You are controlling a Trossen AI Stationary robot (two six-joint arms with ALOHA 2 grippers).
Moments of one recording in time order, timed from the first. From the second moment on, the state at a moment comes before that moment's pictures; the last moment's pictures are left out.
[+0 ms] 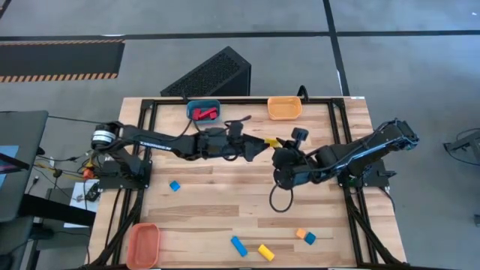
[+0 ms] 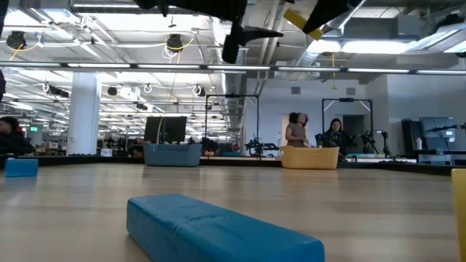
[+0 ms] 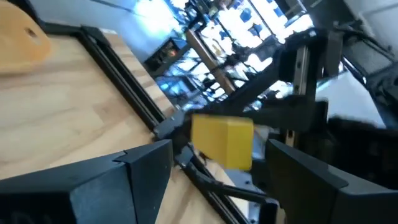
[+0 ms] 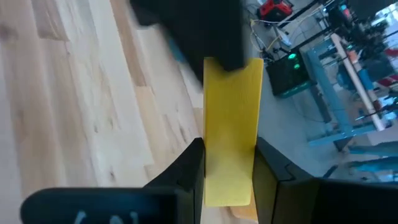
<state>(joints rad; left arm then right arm) 0.00 1.66 1.14 0.42 -0.17 -0.91 0.35 1.45 1.33 -0.95 0.99 0.21</state>
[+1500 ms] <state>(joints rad) 0.08 1.72 1.14 0.45 -0.14 -0.86 0.48 1.41 1.33 -1.30 0.87 0.91</state>
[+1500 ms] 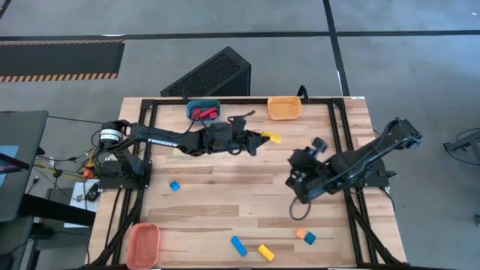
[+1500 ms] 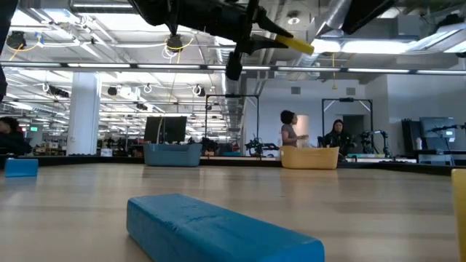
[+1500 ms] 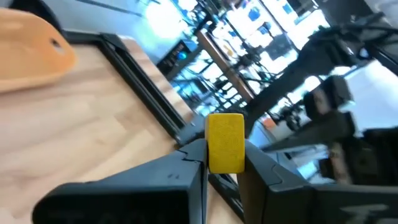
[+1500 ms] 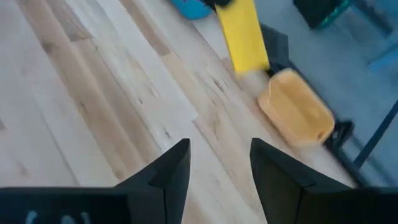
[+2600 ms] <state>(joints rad) 0.38 2.03 1.43 0.45 0.00 -0.66 0.27 0.73 0.98 -1.12 0.87 0.80</state>
